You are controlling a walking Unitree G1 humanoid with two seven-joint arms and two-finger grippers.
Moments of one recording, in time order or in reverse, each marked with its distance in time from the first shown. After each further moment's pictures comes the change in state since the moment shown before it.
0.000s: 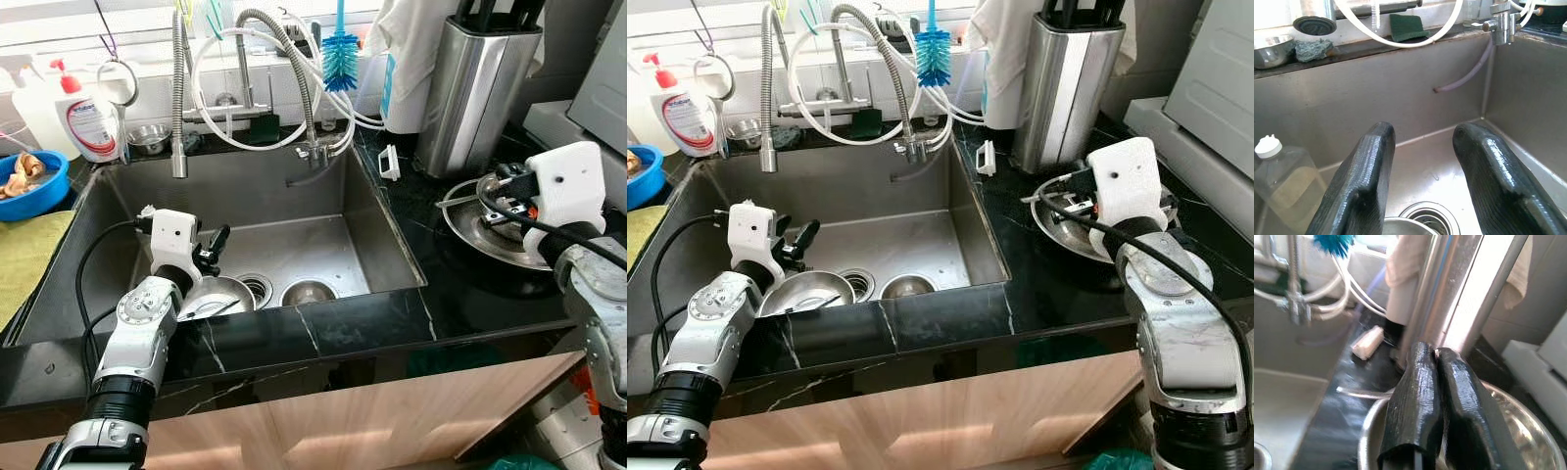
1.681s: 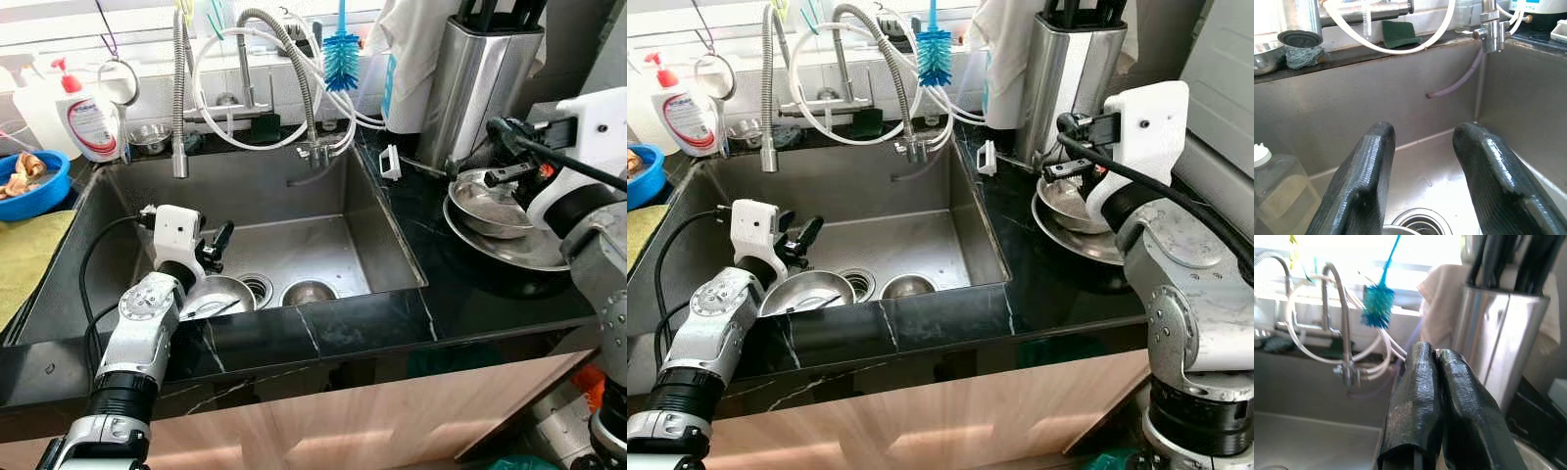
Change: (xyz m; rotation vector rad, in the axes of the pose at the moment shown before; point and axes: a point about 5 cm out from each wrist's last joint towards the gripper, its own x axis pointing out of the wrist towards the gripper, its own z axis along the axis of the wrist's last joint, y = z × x) left arm 0.004 -0.004 0.004 -0.008 -0.017 -0.026; right arm -0.003 0.007 0.055 0.131 -0.159 0.111
